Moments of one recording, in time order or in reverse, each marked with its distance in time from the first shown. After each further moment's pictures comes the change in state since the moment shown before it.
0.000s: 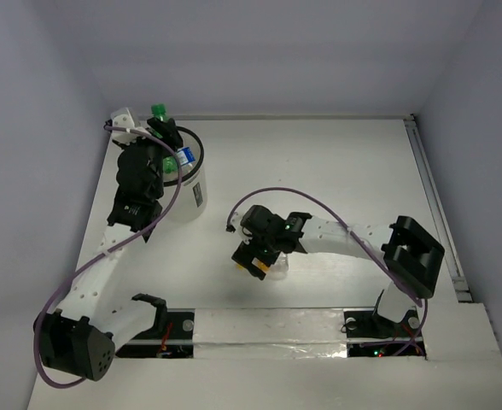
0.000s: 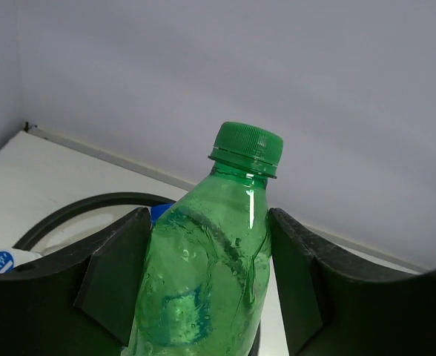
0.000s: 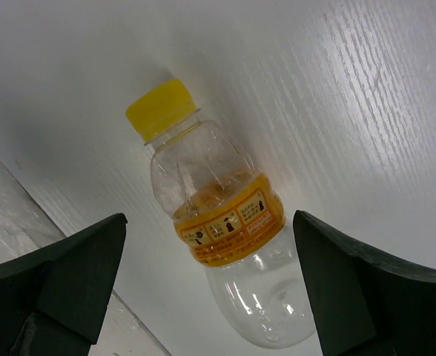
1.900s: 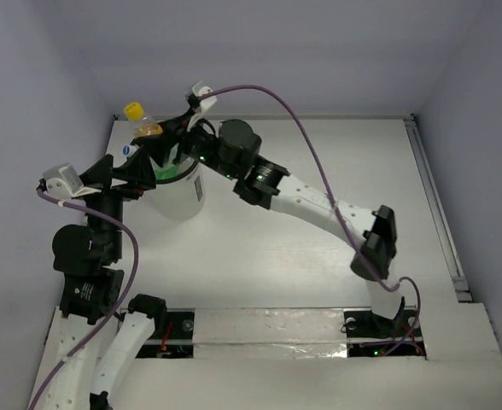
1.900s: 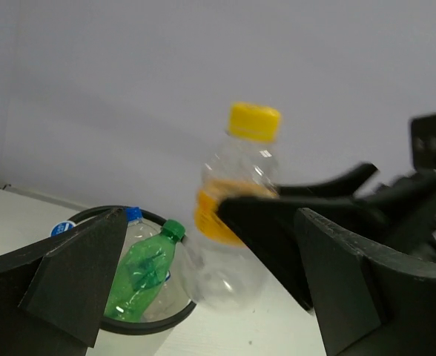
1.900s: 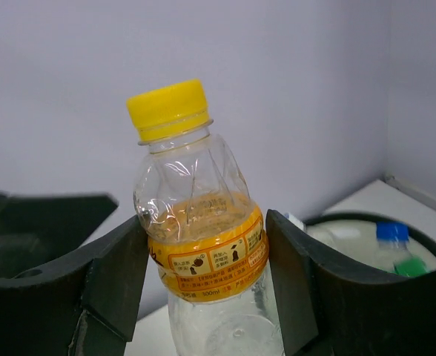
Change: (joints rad) left arm 0.025 -0.517 -0.018 -0.242 0.128 -0.002; right arm -0.008 0.238 0.820 0.757 0.071 0.255
